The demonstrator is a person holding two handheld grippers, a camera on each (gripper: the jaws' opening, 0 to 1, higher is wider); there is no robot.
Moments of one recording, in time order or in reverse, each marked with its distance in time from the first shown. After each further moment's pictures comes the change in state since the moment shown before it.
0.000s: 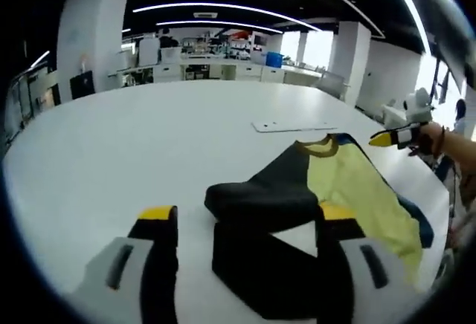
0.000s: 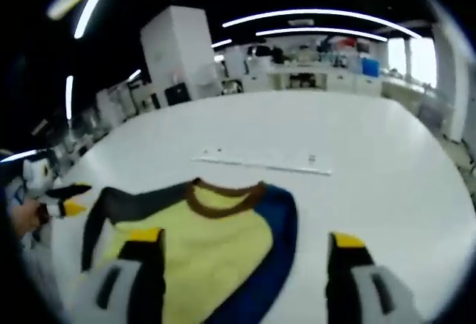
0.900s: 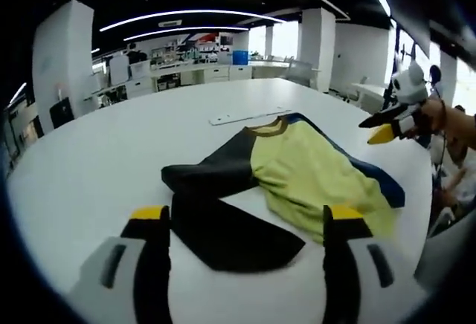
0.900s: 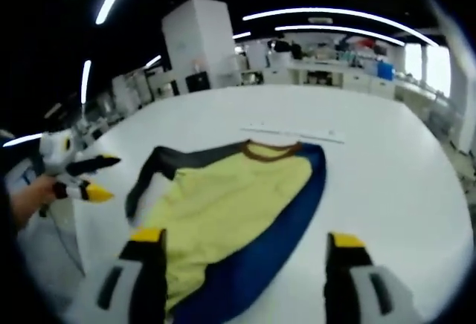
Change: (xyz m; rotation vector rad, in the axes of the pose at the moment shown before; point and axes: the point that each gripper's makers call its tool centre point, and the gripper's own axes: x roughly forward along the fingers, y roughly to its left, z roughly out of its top) left arm -0.060 -0.081 -0.036 0.184 0.031 -0.088; right arm -0.093 0.065 -0.078 -0.066 0.049 0.054
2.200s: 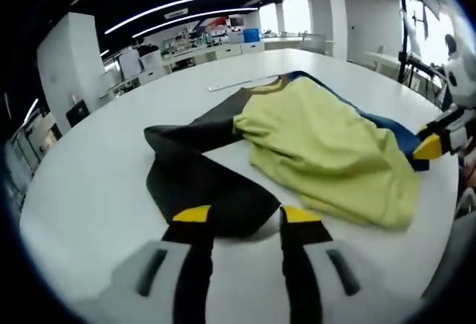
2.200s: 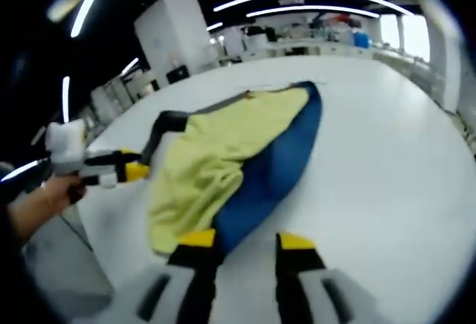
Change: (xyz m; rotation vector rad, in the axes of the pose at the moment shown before) left arm 0.026 -0.018 -0.063 0.072 0.115 0.148; right arm -0.030 0.048 -0.113 0.167 0.065 -0.064
